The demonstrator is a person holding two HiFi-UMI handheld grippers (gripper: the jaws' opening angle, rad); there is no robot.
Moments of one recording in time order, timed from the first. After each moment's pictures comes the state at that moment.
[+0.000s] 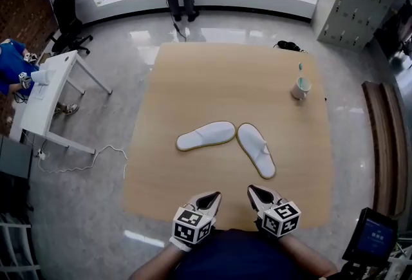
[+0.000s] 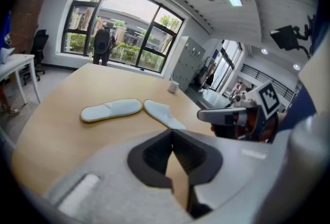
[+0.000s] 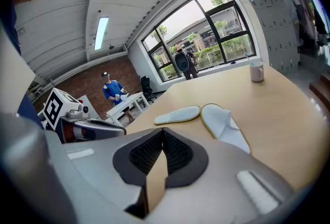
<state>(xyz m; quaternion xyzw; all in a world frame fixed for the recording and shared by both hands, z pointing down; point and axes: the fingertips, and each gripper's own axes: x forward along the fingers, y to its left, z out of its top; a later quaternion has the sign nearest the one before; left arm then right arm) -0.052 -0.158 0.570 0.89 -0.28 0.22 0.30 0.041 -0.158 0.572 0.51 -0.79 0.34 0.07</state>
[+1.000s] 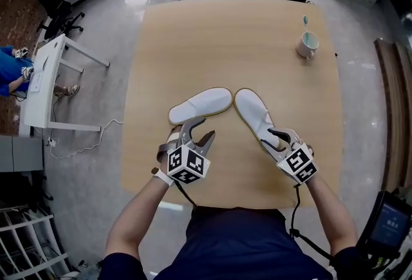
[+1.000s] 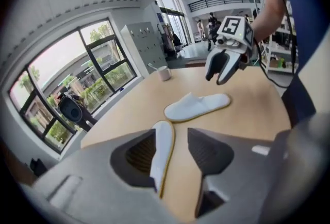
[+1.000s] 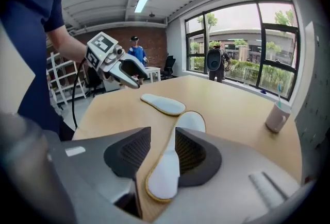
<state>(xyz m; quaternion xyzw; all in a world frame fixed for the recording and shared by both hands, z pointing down) -0.027 -0.297 0.611 0.88 -0.17 0.43 -0.10 0.114 -0.223 0.630 0.39 -0.87 0.16 0.28</state>
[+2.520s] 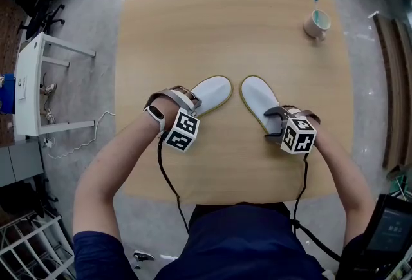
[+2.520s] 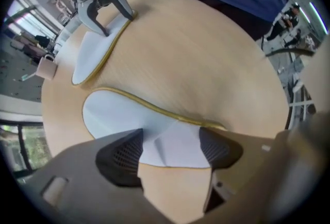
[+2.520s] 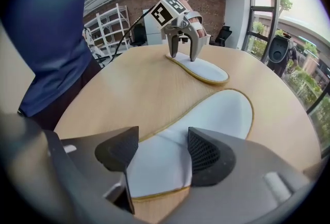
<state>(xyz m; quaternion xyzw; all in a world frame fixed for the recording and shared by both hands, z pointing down) -0.112 -0.336 0.756 0.60 0.35 0.63 -0.35 0.092 -0.226 0.737 0.11 -0.87 0.09 0.48</state>
